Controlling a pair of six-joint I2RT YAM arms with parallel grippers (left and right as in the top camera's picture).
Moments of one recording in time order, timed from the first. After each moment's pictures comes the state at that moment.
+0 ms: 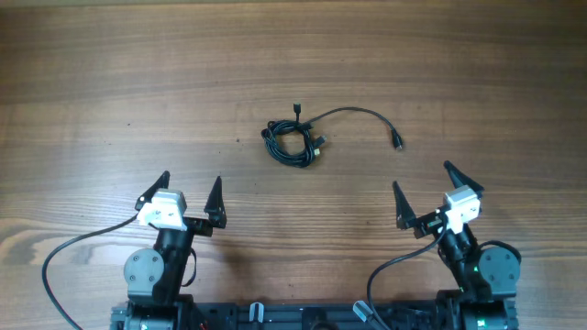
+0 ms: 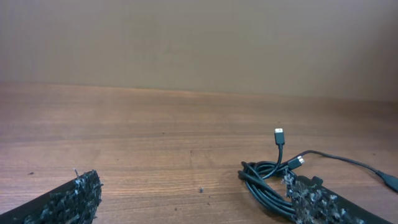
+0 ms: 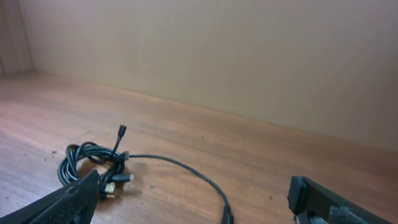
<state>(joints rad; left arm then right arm) -0.06 0.01 0.03 -0.08 0.11 -0.11 0.03 0.03 0.05 -0.02 -0.33 -0.09</state>
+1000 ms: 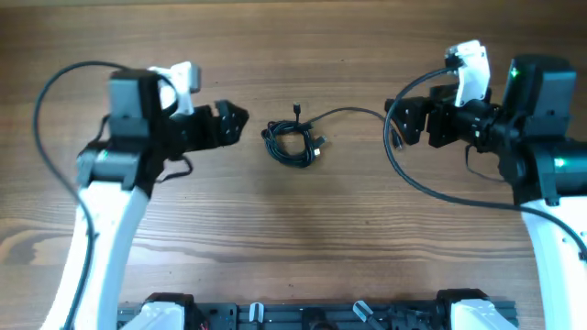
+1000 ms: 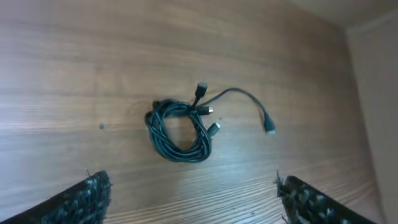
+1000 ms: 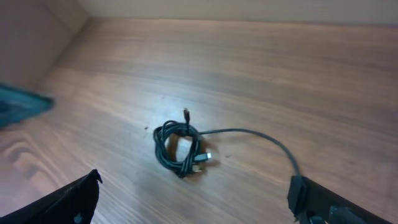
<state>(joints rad) -0.09 1.27 1.17 -0.76 0.45 -0.32 0.03 1.21 1.30 -0.82 -0.55 -0.02</state>
